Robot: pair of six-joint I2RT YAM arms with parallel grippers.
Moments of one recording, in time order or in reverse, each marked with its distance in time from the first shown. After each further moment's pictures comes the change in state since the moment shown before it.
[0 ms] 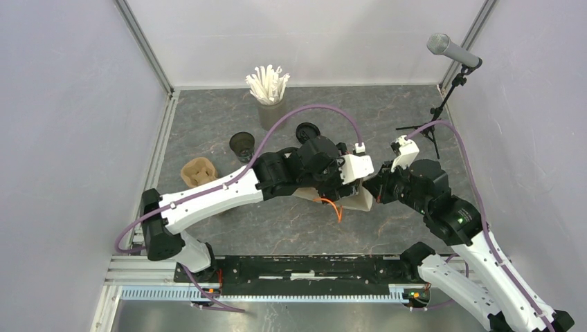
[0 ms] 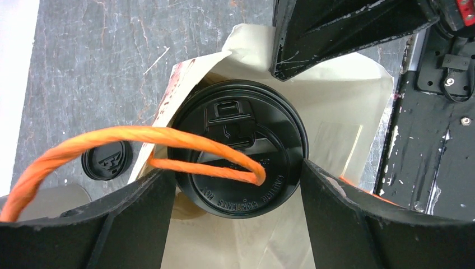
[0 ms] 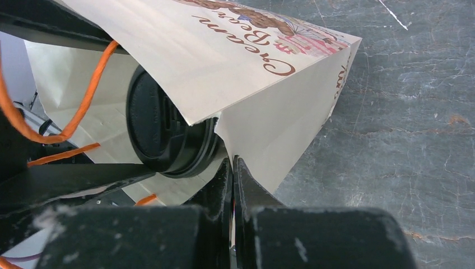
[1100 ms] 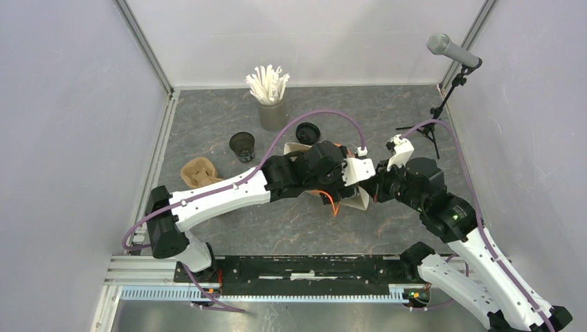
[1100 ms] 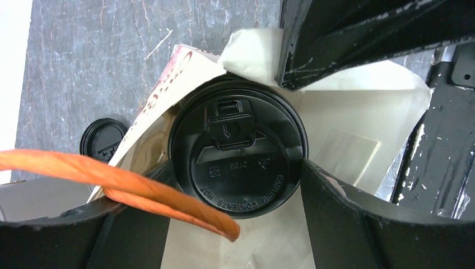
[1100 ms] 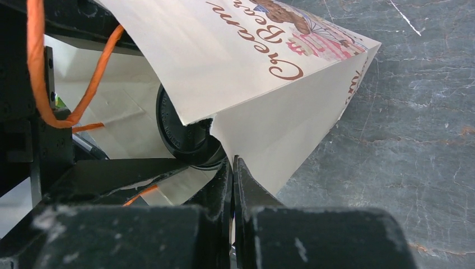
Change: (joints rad) left arm 0.000 0.023 -0.053 0.026 -0.060 0.002; right arm 0.000 0.023 -0.020 0.042 -0.029 -0.019
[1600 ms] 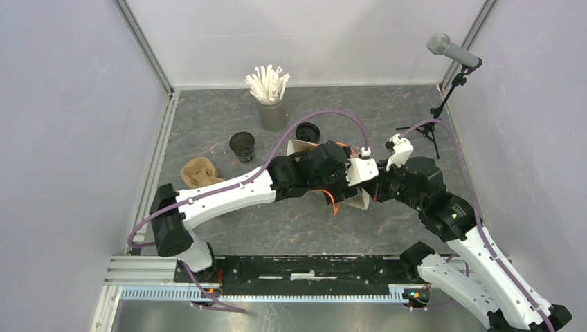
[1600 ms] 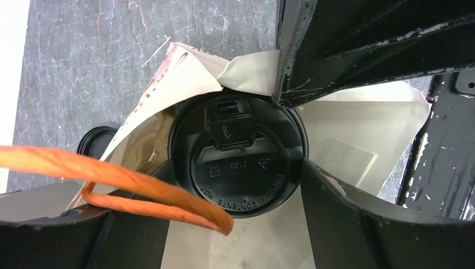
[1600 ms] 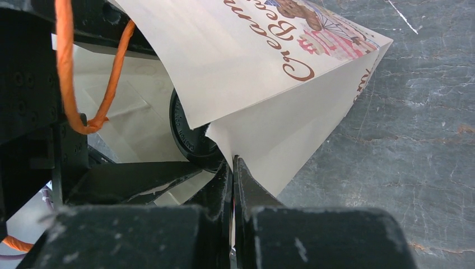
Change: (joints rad) left arm 0.000 0.035 0.006 0.043 0.008 0.005; right arm 0.000 0.007 0.000 0.003 -0.001 -0.005
